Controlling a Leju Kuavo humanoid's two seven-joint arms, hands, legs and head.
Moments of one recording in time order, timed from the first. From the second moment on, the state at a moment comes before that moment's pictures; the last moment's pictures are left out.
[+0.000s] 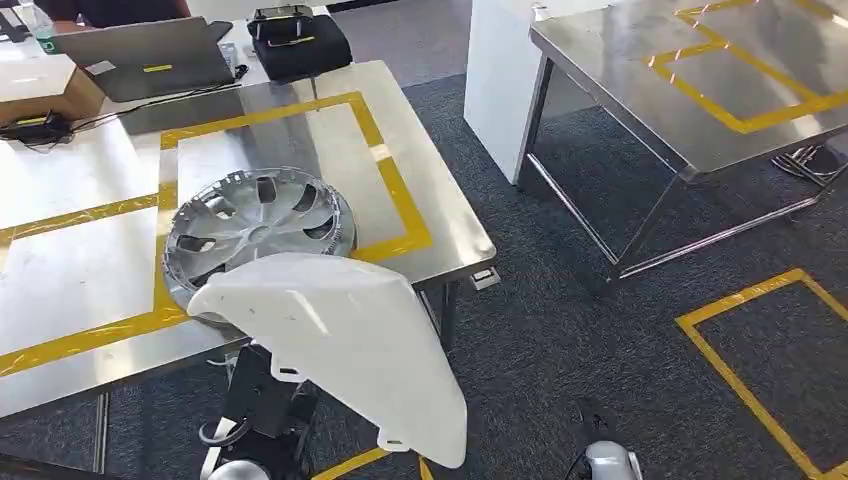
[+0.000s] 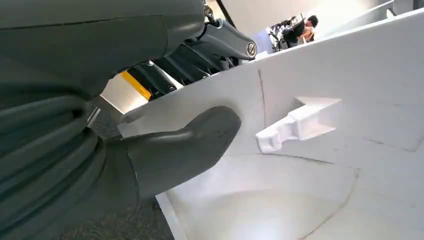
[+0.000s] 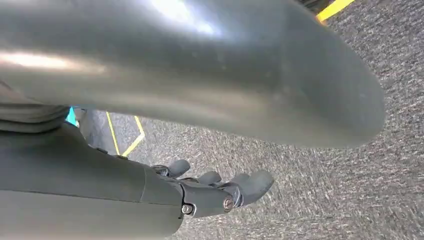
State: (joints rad) left arm -0.34 -0.18 -0.78 -1.38 -0.36 0.24 -0.30; right arm -0.02 0.06 -0.76 -0.17 0.45 -0.03 0.17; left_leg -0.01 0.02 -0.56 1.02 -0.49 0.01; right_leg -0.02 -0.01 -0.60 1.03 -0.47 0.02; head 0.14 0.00
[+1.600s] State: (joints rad) left arm -0.35 -0.20 -0.79 -1.36 -0.36 0.22 -0.31; right arm -0.02 0.06 -0.79 -0.17 0.44 -0.04 0.17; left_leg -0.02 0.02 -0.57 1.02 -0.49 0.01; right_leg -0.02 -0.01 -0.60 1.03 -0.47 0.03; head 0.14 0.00
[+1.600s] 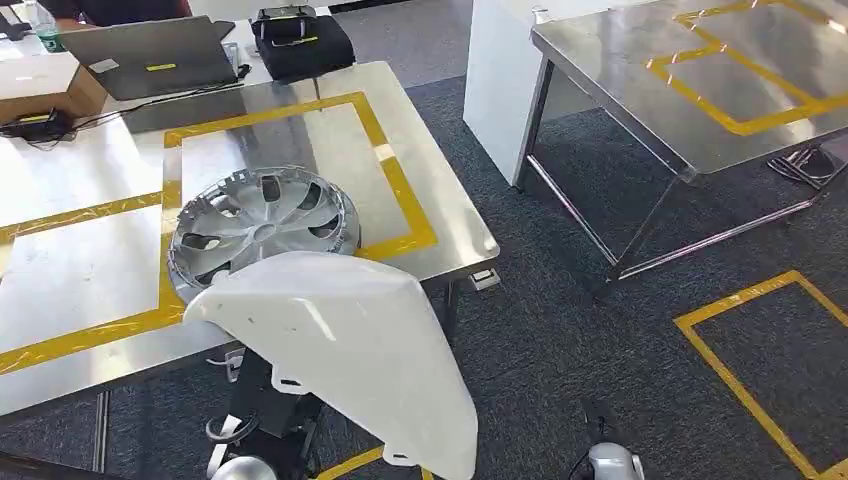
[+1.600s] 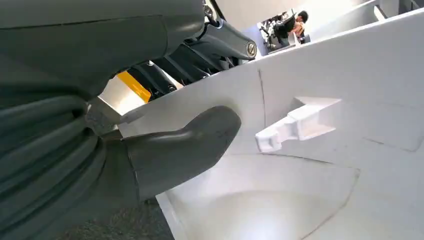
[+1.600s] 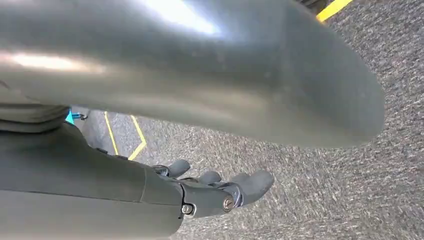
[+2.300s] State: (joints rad) left arm -0.33 -0.20 -0.79 -1.38 -0.37 0.23 -0.31; right arm -0.02 0.07 -0.79 -0.17 0.46 -0.03 0.17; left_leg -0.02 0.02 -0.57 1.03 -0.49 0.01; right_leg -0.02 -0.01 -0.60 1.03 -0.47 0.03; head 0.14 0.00
